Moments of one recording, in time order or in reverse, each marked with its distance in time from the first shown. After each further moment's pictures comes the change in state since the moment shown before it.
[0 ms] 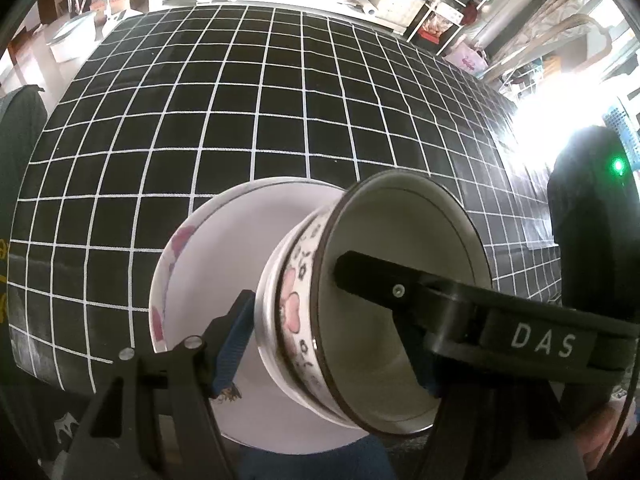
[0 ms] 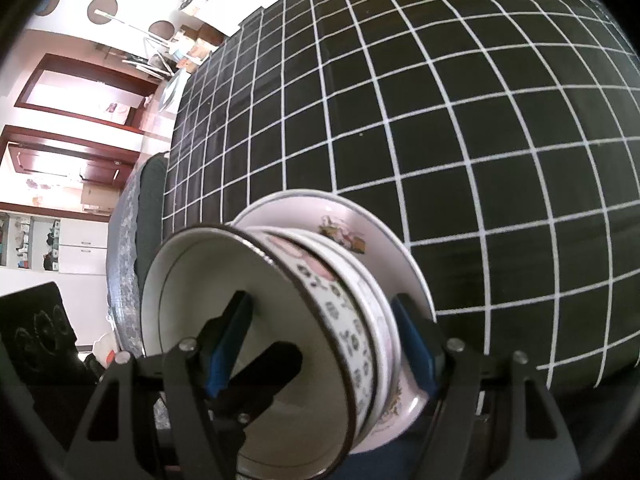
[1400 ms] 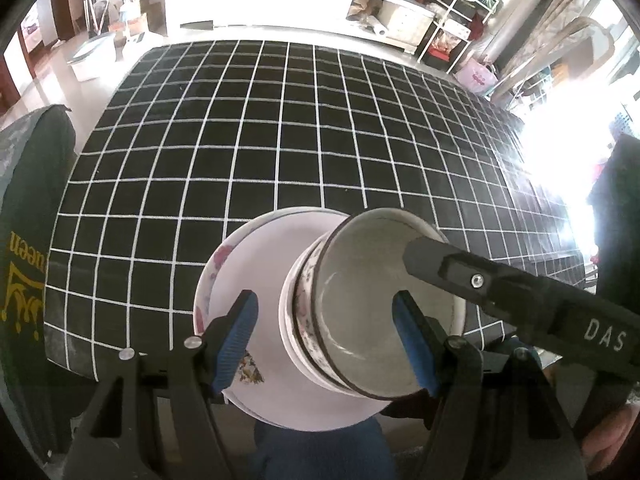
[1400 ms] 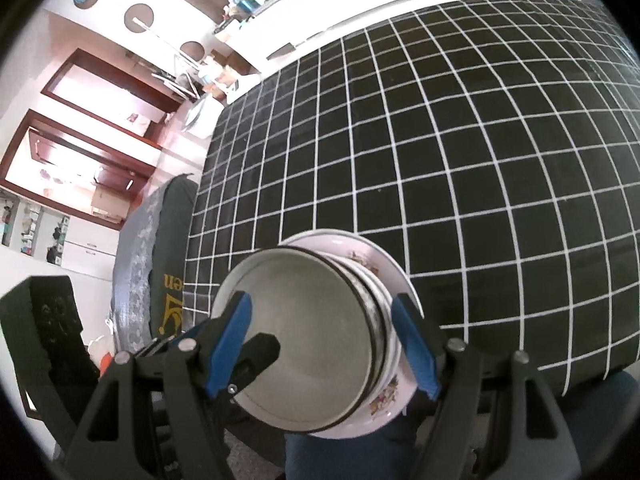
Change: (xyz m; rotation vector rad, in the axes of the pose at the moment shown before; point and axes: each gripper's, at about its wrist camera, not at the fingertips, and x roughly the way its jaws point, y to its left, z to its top) left arm -0.045 -0.022 0.004 0.012 -0.093 0.087; right arm -0.041 0.028 -0.002 -0.090 -0.157 0.026
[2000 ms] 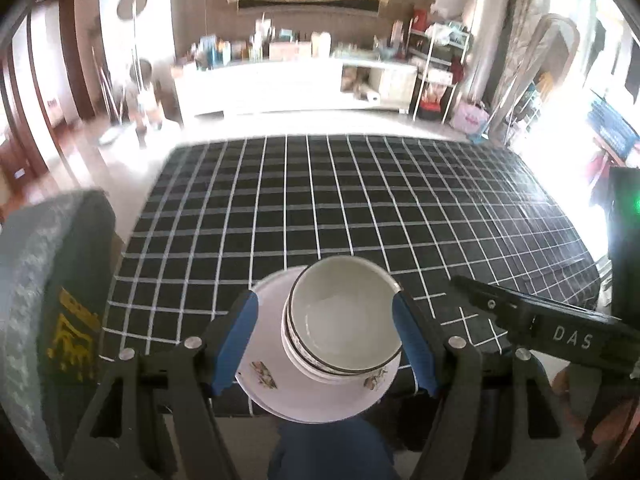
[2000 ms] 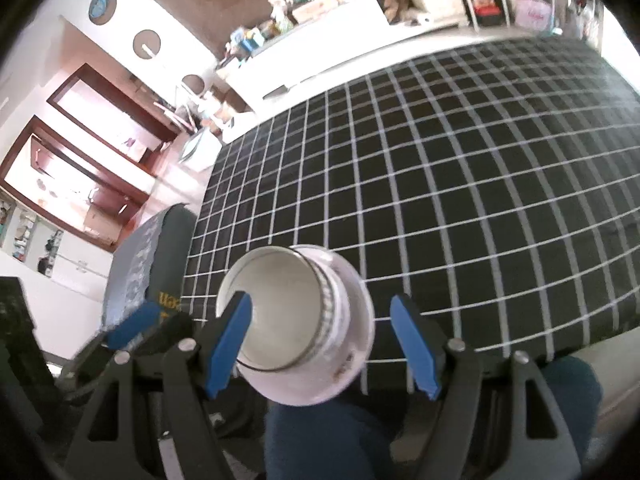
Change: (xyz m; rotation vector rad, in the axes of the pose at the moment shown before) left arm -0.092 -0.054 -0.037 0.137 -0.306 0.138; right arm -0.076 -0.004 -0.036 -0.047 -0.195 -0.104
